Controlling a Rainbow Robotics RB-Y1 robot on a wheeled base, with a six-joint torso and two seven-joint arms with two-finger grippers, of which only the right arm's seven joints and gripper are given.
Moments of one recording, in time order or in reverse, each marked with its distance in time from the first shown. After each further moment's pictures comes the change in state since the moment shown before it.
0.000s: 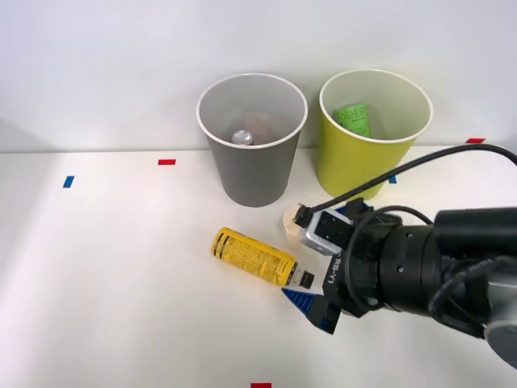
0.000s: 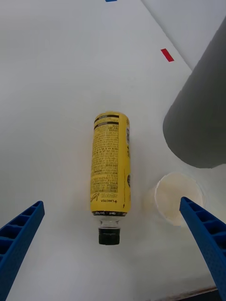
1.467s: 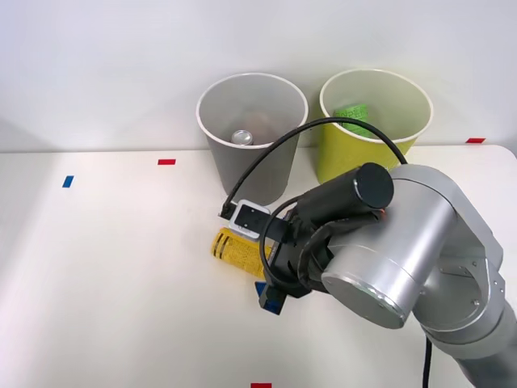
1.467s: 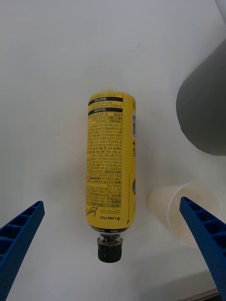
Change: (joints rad) arm -0.282 0.313 0.238 0.260 0.365 0.363 -0.110
